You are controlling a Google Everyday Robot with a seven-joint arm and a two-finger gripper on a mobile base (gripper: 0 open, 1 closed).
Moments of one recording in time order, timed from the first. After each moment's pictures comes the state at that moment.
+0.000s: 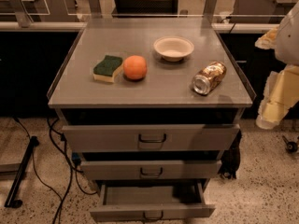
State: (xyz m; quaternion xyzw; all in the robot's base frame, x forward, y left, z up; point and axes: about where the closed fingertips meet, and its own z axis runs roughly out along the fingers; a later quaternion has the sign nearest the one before) arm 0.438 -0.217 0.976 -0.60 0.78 -0.03 0.16
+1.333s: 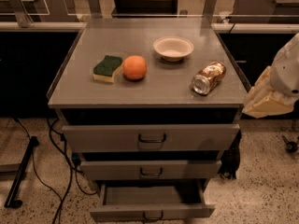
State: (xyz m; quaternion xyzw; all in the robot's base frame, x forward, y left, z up) arm 0.417 -0.212 0.935 -0.58 0.80 0.00 0.17
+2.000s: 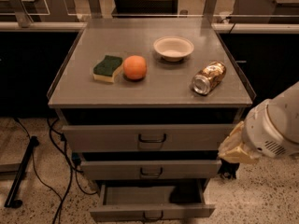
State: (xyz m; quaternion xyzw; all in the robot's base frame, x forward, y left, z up) arm 0.377 -0.180 0.833 -0.54 0.82 0.08 0.17
